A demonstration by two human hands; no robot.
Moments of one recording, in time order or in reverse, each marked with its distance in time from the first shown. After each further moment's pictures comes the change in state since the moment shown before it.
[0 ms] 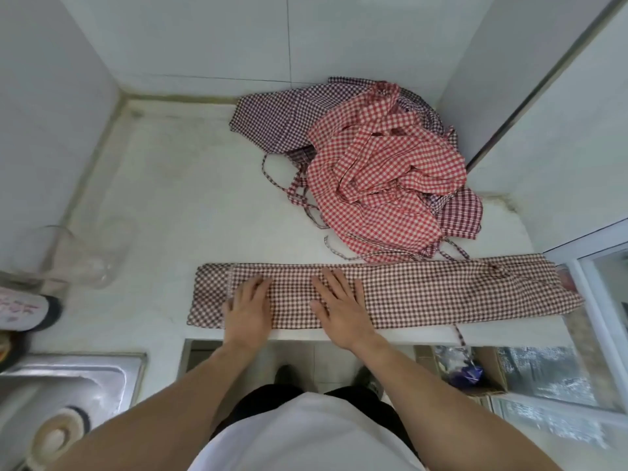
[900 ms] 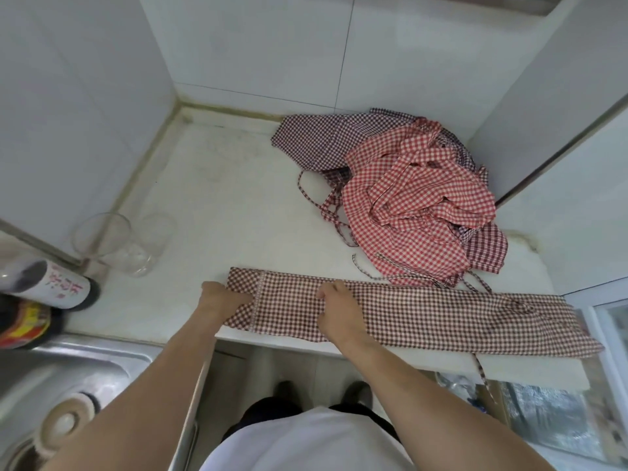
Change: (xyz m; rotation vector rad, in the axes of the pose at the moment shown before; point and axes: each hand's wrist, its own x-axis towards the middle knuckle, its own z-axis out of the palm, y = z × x) left_hand 0.025 -0.065 -0.093 -0.658 -0.132 -0.736; right_hand 0.027 -0.079 -0.020 0.079 0.088 0.094
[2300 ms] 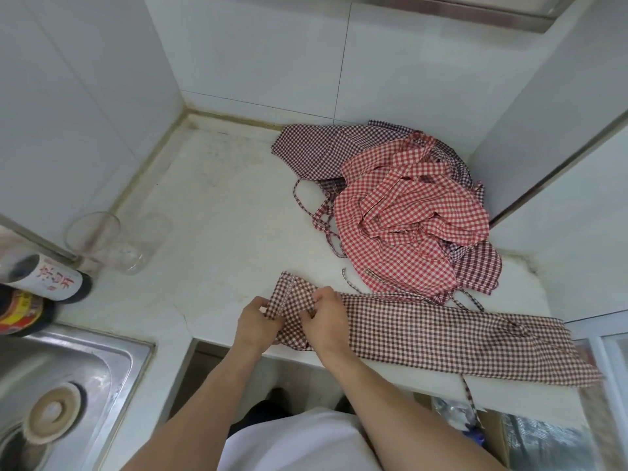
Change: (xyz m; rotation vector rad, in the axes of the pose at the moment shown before) left_hand -0.064 0.010 0.098 -0.167 -0.011 0.214; right_hand -0.007 0.005 -0.019 0.378 0.122 0.122
